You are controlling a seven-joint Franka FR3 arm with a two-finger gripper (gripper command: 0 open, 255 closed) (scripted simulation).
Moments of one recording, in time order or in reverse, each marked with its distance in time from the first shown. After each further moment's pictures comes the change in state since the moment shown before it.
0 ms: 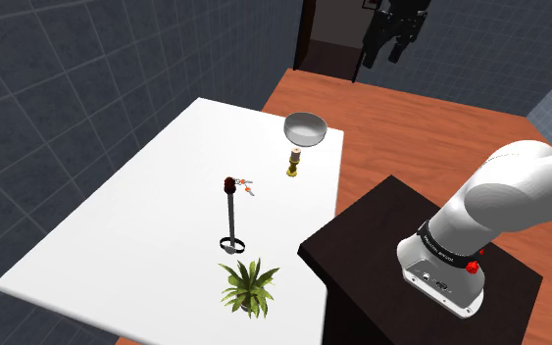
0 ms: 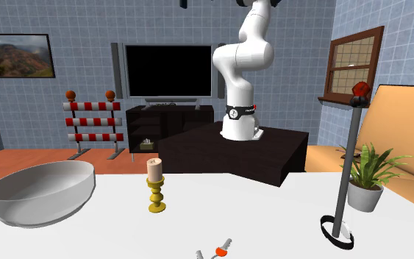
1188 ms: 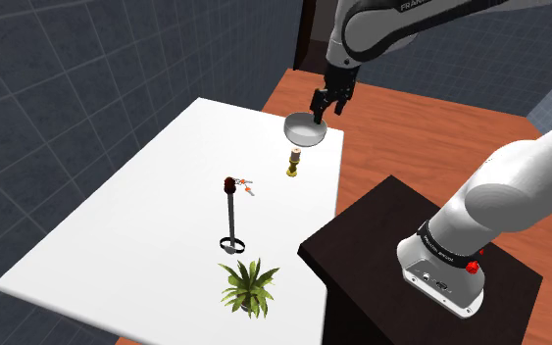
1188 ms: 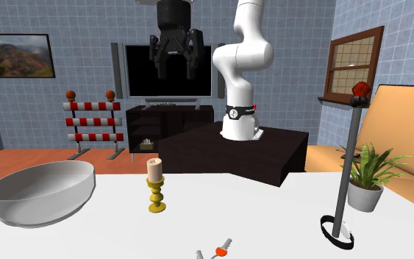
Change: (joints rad) arm 0.010 0.414 0.011 -0.161 -0.026 0.511 -0.063
